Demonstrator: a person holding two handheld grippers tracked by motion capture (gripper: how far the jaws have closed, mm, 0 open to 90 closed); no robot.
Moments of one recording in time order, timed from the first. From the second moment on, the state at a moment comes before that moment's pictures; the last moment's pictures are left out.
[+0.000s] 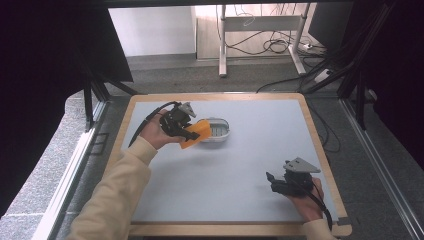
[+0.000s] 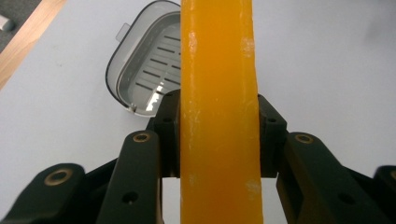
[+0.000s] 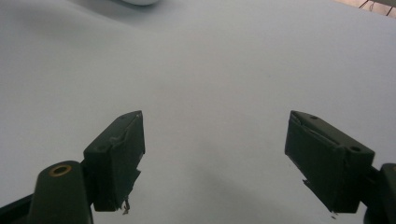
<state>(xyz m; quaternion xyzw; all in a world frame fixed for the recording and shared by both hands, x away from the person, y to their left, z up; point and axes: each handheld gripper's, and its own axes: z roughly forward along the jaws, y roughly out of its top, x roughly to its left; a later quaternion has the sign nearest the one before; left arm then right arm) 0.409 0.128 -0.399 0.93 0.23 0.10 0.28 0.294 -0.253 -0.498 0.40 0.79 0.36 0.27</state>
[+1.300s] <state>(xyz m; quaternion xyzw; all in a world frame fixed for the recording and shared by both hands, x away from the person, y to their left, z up) 0.454 0.098 -0.393 0.94 0.18 0.10 0.27 0.293 -0.256 -0.497 0.41 0.79 0.37 0.28</state>
